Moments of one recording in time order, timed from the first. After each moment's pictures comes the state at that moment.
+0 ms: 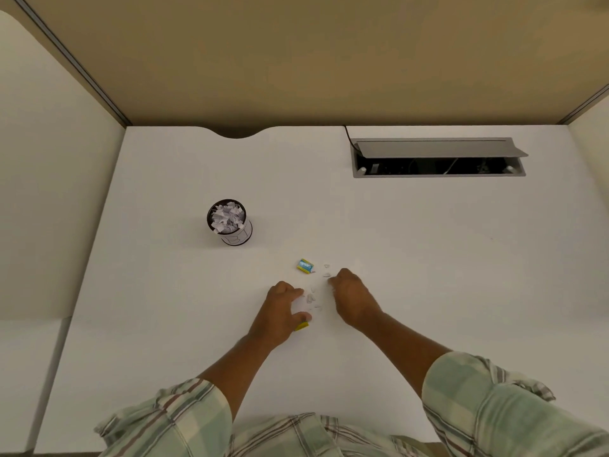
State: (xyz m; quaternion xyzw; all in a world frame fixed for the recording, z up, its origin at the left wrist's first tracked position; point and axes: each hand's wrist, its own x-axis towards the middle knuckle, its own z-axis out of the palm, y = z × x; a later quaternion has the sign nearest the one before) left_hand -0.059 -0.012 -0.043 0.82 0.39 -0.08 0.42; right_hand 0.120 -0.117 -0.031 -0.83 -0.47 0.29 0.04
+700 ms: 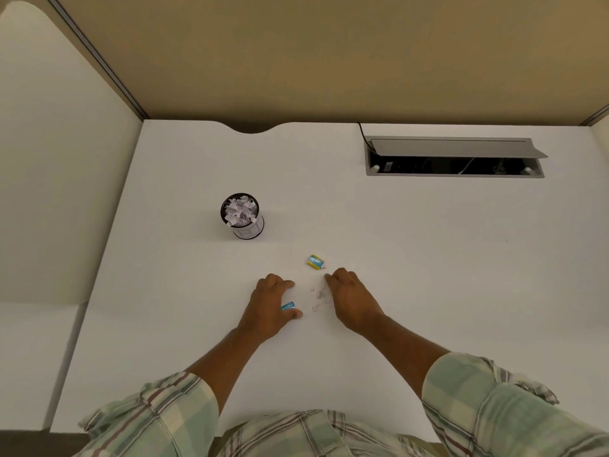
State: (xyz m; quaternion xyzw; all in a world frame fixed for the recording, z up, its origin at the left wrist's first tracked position) left_hand -0.092 0.011 -0.042 0.84 0.40 -0.08 0.36; right_hand 0.100 -0.117 -0.036 -0.79 -0.56 0.25 0.04
